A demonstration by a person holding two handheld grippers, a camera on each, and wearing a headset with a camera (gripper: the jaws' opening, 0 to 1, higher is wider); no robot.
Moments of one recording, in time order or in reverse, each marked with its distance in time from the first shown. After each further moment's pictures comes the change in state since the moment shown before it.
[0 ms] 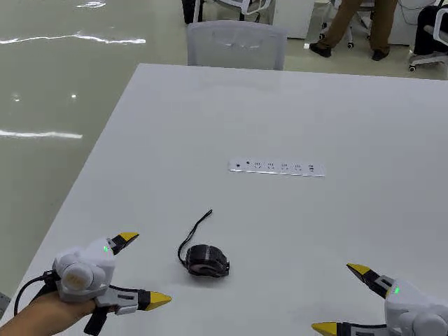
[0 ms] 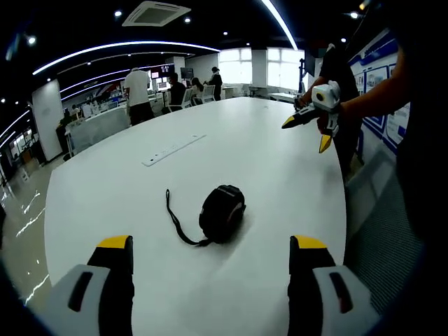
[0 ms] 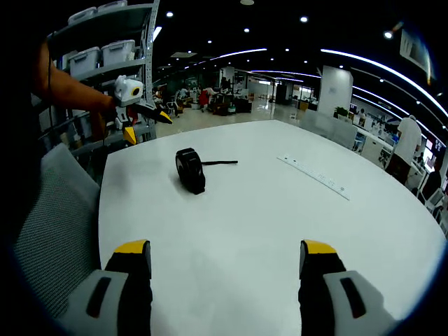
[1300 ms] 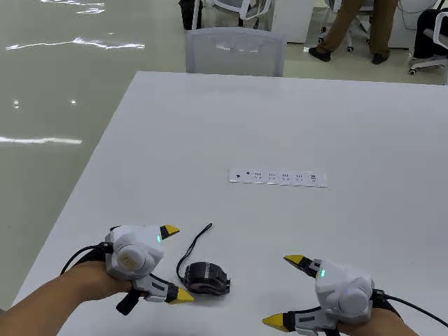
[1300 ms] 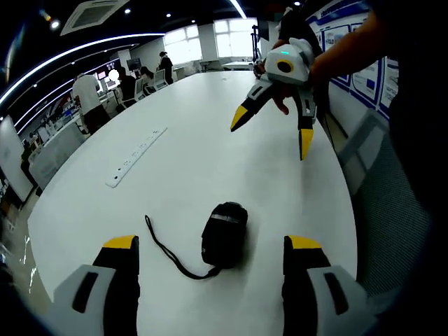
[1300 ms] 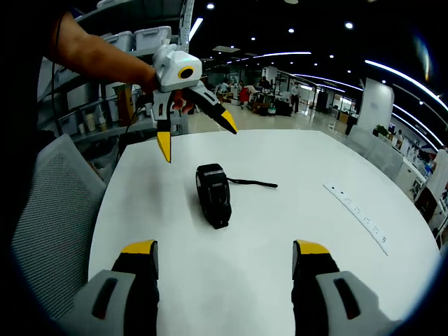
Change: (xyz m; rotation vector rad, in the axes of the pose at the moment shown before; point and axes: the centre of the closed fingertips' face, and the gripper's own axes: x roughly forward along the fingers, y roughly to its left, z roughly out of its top) left arm 0.072 -0.002 0.027 0.275 0.161 -0.214; right arm 0.102 0.035 0.045 -0.173 0.029 0.216
